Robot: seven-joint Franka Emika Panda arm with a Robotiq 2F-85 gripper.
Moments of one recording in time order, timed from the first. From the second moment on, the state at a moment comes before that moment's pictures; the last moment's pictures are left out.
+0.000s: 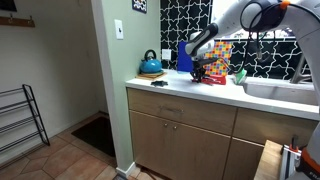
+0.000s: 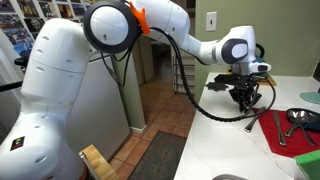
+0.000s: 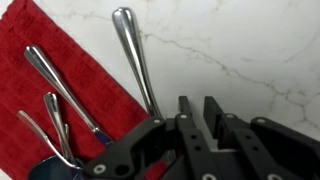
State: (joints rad) arm -0.28 0.53 -0.22 -1.51 -0.10 2.09 -0.04
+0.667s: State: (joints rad) arm -0.31 0.20 -0.25 -1.73 -0.09 2.10 -0.12
